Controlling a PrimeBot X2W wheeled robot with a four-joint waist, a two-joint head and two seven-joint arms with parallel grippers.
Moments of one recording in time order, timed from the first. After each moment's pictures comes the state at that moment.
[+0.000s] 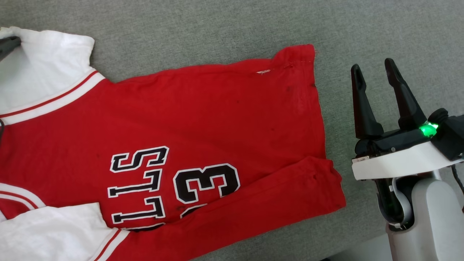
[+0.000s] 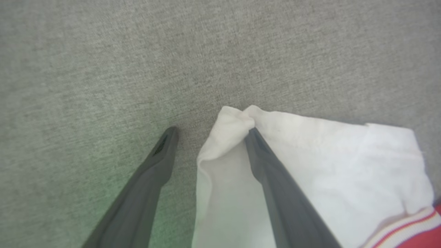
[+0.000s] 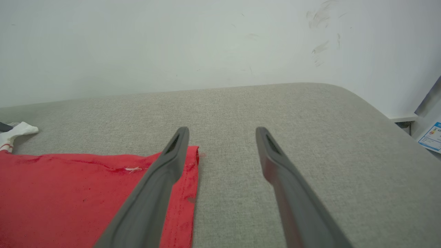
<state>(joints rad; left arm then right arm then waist) -1.03 0.85 -0.46 0.39 -0.90 0.05 0.94 -0.34 -0.05 0.08 -0.06 0.24 0.13 -0.12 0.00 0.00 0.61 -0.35</state>
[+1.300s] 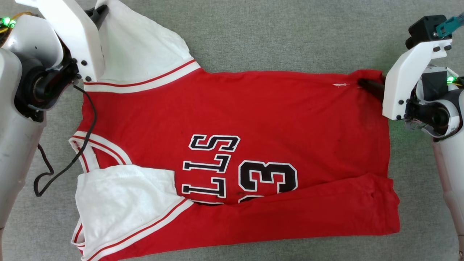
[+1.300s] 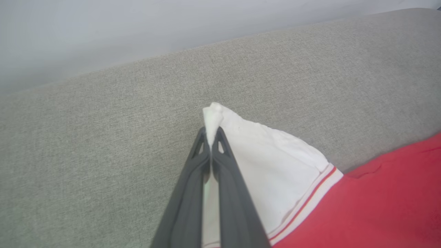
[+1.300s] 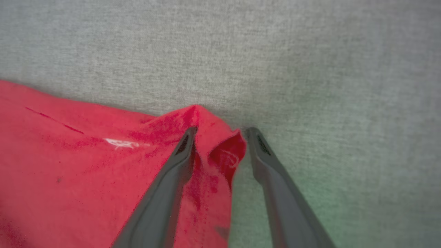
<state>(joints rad) -1.01 0.63 -0.52 0.25 -0.81 0.03 0.60 -0.79 -0.28 0.17 0.46 0.50 0.13 0.82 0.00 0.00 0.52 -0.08</state>
